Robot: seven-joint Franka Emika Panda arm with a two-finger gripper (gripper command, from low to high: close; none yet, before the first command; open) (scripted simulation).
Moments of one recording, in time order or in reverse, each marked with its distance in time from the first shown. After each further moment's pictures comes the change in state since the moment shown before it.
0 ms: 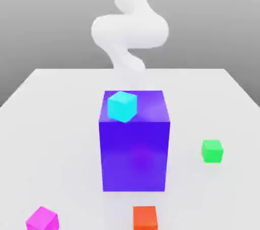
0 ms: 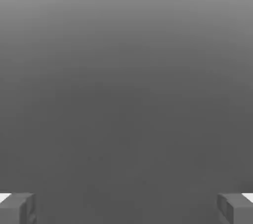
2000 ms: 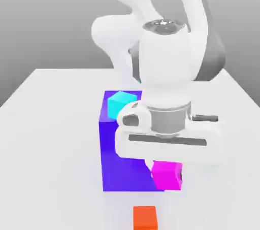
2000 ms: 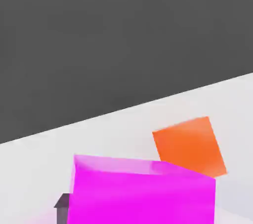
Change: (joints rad) arm 0.321 0.663 0.136 -0.300 0.077 0.396 0.490
